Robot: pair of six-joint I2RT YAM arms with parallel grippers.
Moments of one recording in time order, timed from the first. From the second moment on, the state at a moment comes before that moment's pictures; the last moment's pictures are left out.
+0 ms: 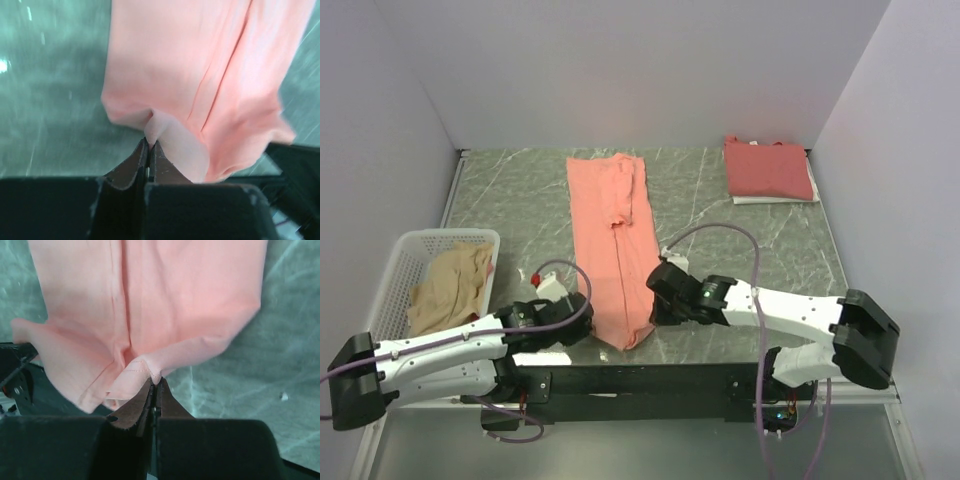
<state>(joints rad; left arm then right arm) -1.14 0.90 0.51 -0.67 -0.38 -1.54 1.06 1.29 0.77 -0.50 0.14 0.97</state>
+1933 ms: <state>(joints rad) -0.35 1.60 0.98 -0.26 -0.12 -1.03 0.51 1.98 1.39 -0.30 -0.04 0.77</state>
